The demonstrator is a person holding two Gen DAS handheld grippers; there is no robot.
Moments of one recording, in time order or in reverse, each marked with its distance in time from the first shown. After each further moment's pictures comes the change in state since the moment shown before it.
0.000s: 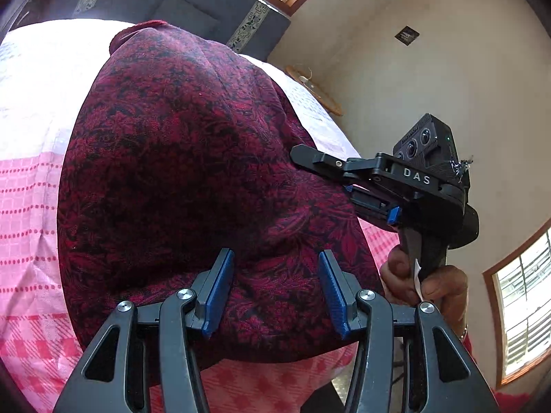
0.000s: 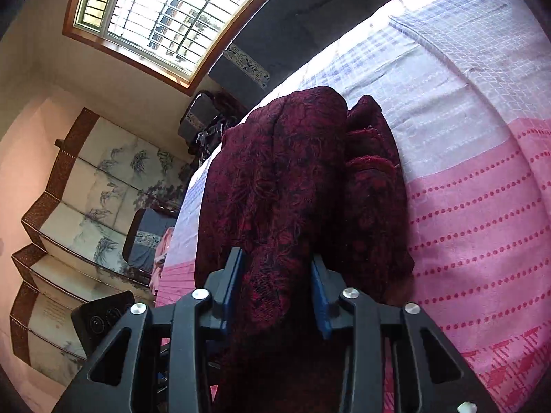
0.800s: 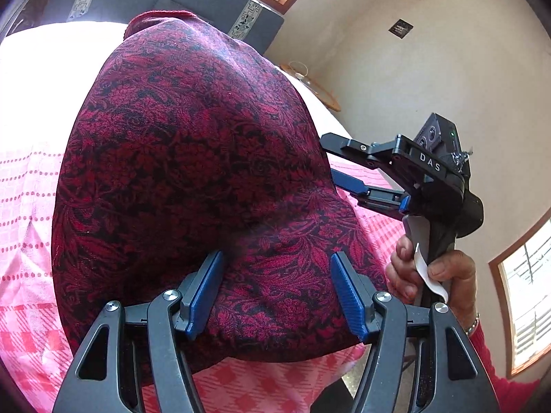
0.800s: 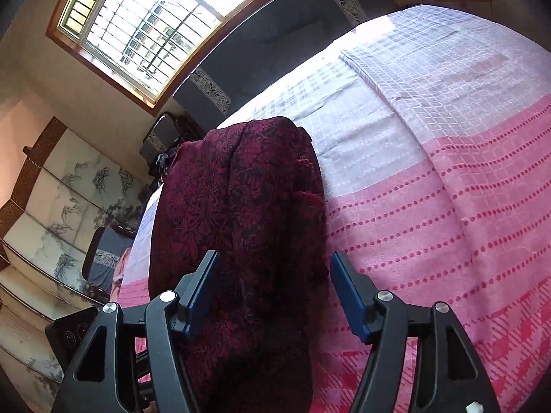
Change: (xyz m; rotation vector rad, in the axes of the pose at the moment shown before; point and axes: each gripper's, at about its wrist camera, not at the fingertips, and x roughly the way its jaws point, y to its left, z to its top) left arm 0.013 0.003 -0.021 0.025 -0.006 0.003; right arm -0.036 -0.026 -0.001 0.013 -0.095 -0.152
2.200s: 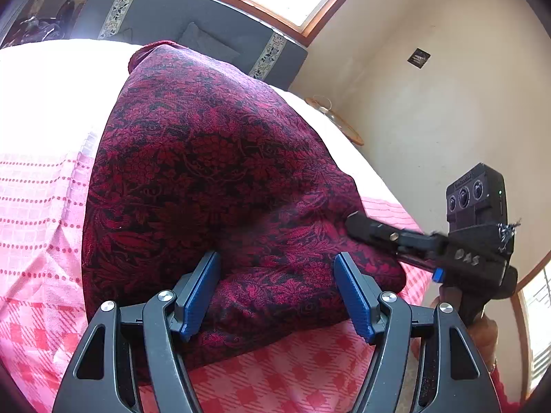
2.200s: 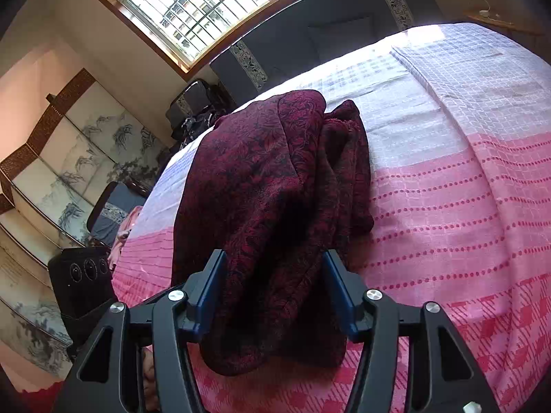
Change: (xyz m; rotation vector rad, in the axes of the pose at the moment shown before) left arm -0.009 0.012 -0.020 -0.055 -0.159 0.097; right arm -0.004 0.034 -0.043 -0.200 0.051 0.003
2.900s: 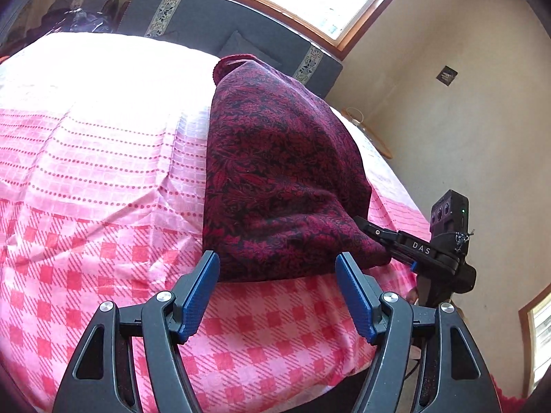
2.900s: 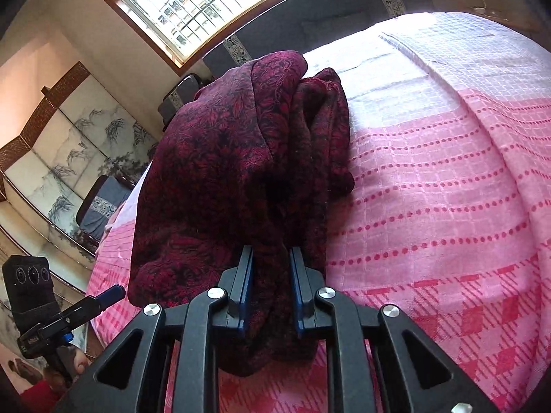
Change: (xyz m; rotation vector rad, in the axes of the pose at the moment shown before) left arm -0.080 0.031 -0.041 -0.096 -0.044 0.120; right arm 0.019 -0.028 -0.029 0.009 -0.010 0.013
